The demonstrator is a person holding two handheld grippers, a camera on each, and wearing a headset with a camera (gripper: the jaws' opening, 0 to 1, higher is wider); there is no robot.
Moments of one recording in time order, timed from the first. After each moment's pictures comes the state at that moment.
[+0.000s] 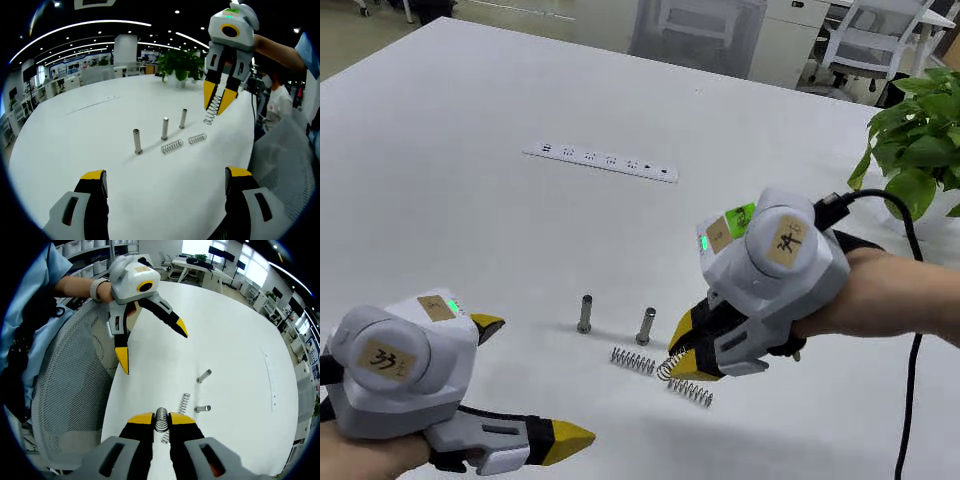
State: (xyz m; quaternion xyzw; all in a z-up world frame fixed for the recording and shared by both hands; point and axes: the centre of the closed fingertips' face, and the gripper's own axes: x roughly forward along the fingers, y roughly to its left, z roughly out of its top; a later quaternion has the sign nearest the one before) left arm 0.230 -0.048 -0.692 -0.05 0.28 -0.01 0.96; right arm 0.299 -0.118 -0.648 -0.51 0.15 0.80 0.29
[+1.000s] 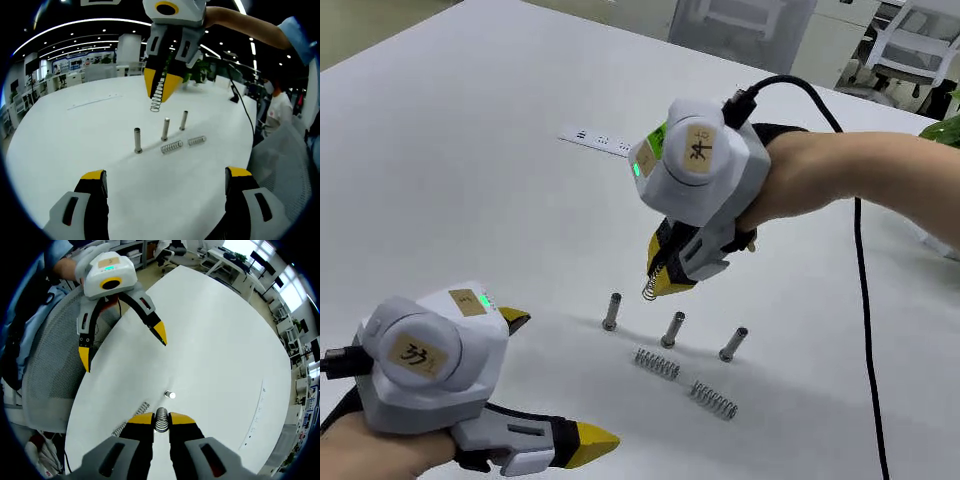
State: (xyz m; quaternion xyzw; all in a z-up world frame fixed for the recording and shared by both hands) left arm 0.229 -0.051 -0.691 -0.07 0.27 -0.01 0.96; right arm 0.309 -0.024 -0.645 -0.62 0.07 0.76 0.17
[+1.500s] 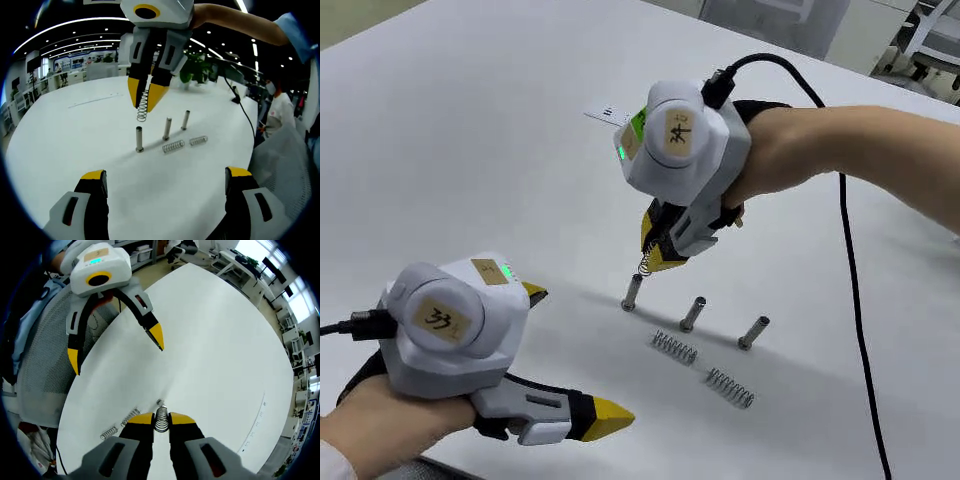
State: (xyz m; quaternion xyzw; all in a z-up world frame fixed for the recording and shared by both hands) left arm 0.228 -0.049 -0.693 -0.08 0.27 0.00 0.96; right arm 0.294 -0.002 -0.663 -0.63 0.05 0.76 0.13
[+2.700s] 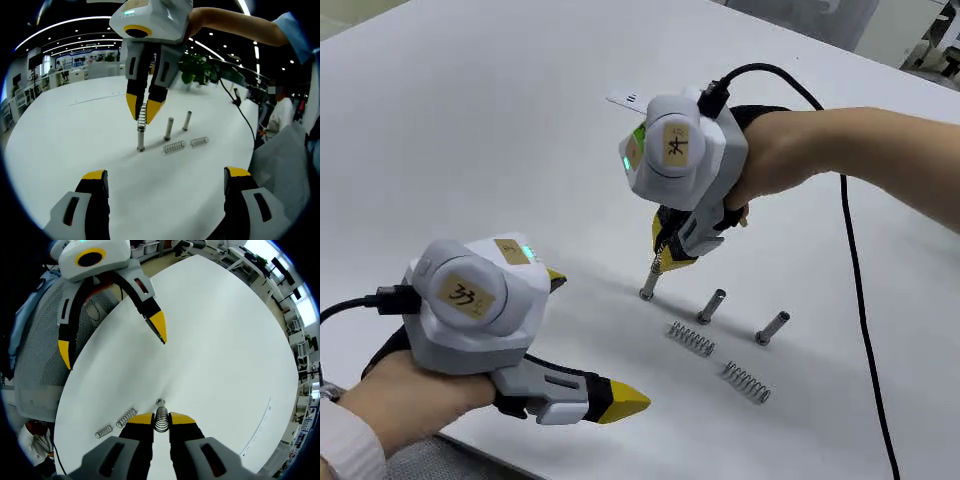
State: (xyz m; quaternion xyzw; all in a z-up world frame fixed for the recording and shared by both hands) left arm 0.228 -0.044 -0.695 -0.09 0.27 0.01 0.96; right arm 0.298 0.000 -0.689 -0.66 0.06 0.74 0.11
